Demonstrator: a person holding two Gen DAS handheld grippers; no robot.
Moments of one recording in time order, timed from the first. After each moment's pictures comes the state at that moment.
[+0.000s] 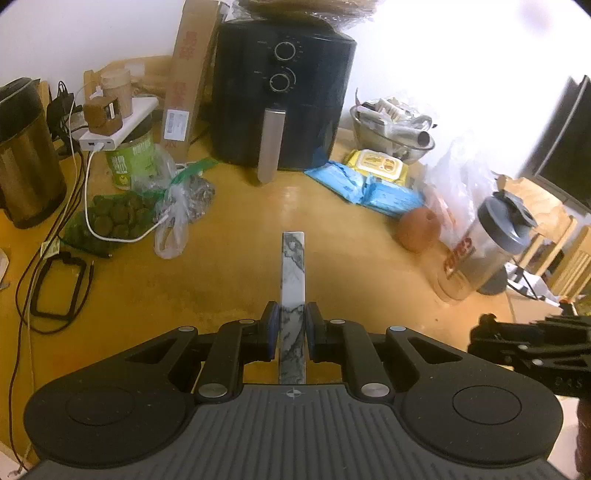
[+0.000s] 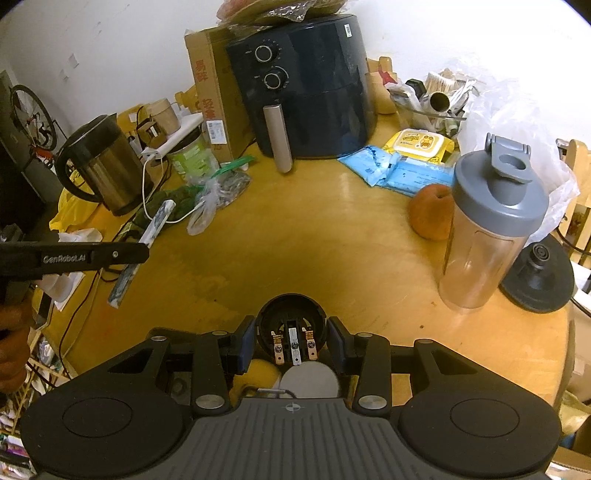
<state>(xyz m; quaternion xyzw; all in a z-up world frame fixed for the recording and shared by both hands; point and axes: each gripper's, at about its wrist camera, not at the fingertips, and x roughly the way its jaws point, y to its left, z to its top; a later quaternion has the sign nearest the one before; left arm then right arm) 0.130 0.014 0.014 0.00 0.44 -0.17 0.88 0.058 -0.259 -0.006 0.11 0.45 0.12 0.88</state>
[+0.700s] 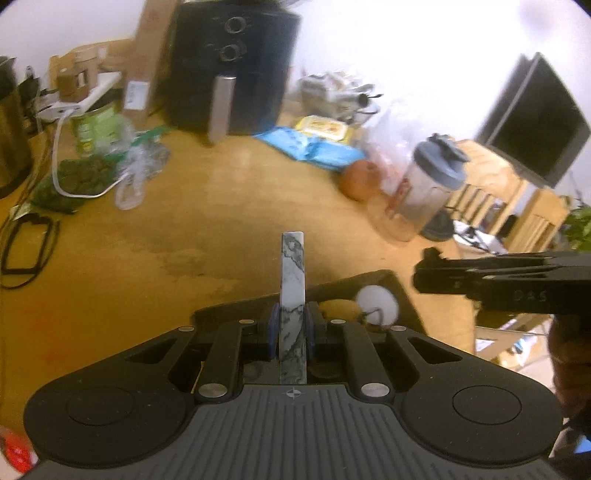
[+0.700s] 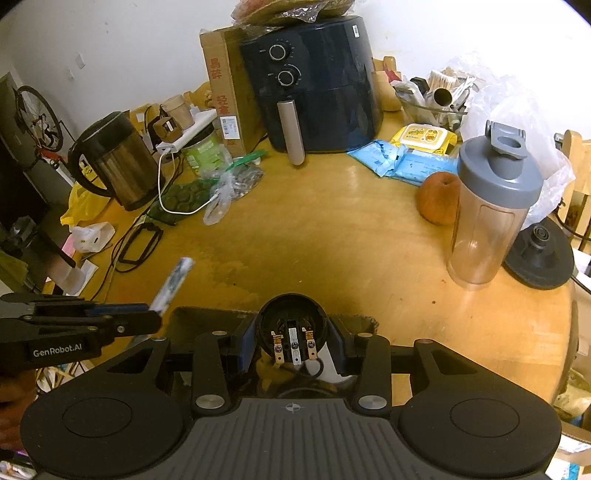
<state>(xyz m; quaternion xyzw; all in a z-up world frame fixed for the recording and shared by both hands) 0.063 0.014 -0.001 -0.01 0.44 -0.25 0.86 0.023 -0.244 0.001 0.12 0.44 0.12 0.88</state>
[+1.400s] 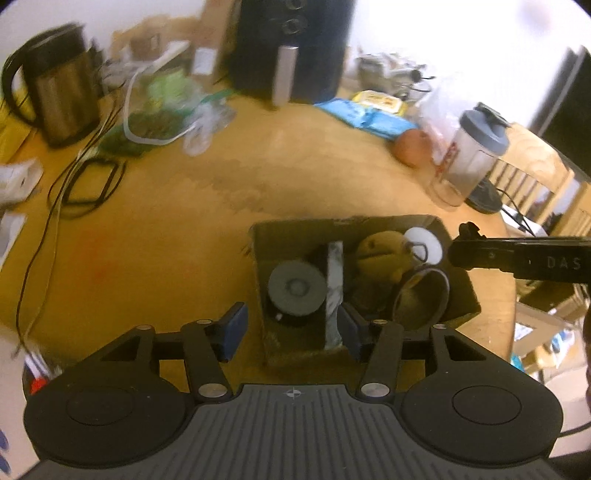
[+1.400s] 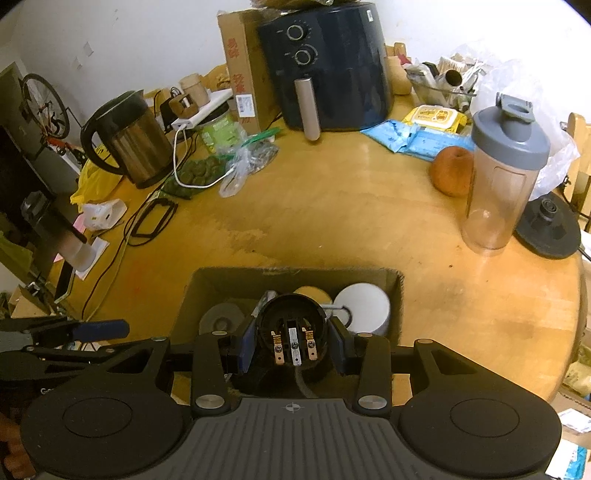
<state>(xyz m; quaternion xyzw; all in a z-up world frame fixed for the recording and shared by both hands) 0.007 0.038 -0.018 0.00 0.48 -0.14 0.87 -0.011 -0.220 -0.007 0.11 0.46 0.14 0.87</state>
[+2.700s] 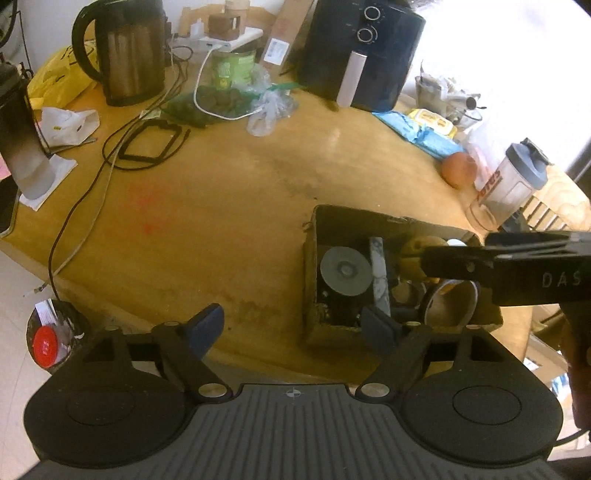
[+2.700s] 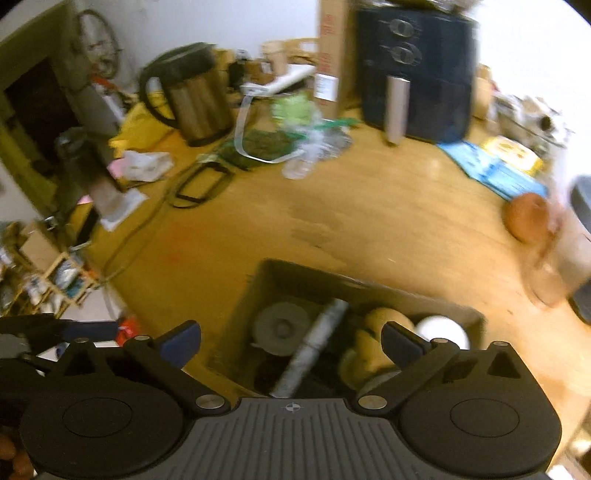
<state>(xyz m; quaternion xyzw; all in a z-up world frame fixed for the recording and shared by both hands) -0.012 0.072 -0.018 -0.06 0.48 -0.06 0.87 0.009 -0.146 -0.001 0.03 0.47 0.20 0.86</state>
